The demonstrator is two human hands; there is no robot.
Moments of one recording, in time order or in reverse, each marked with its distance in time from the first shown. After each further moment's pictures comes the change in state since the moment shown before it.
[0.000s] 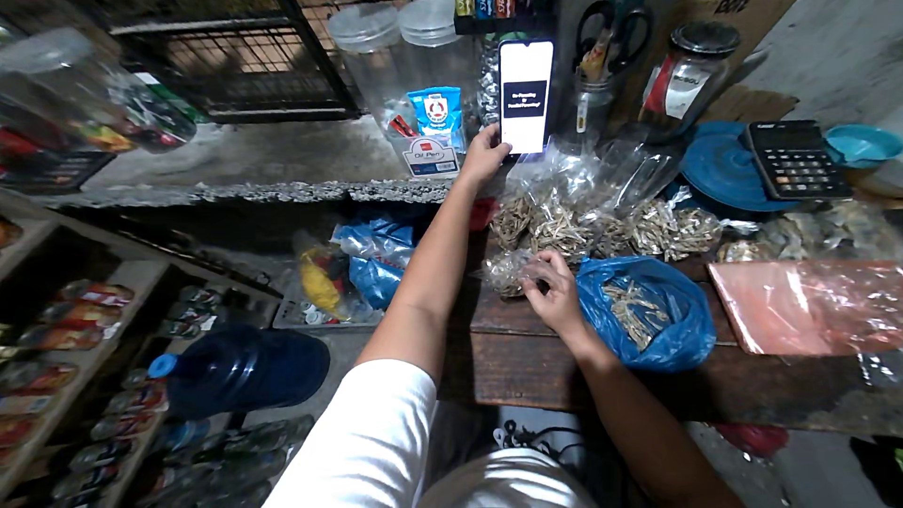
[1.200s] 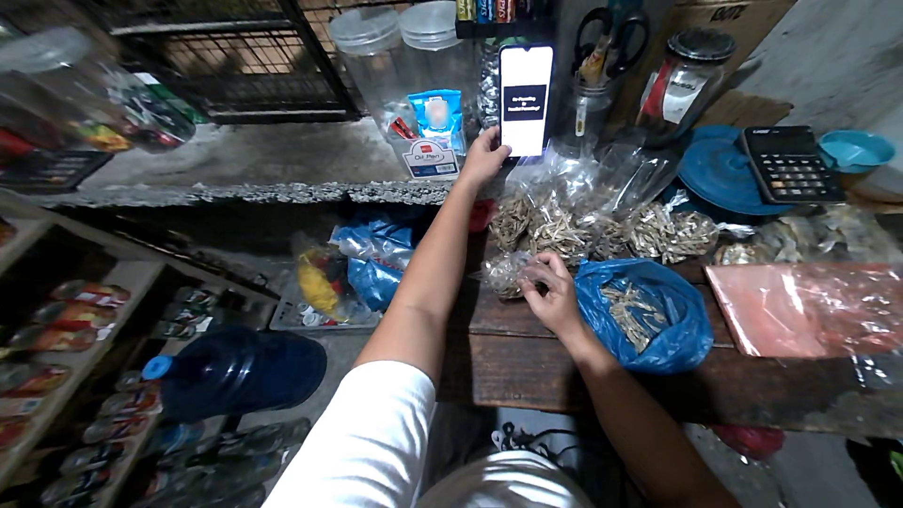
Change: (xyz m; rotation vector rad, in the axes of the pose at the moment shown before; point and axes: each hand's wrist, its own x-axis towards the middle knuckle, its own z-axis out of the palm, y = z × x) left_hand 0.000 0.000 0.000 -0.001 -0.005 -0.003; right_hand 0.001 -0.001 0.001 0.016 0.003 -0.004
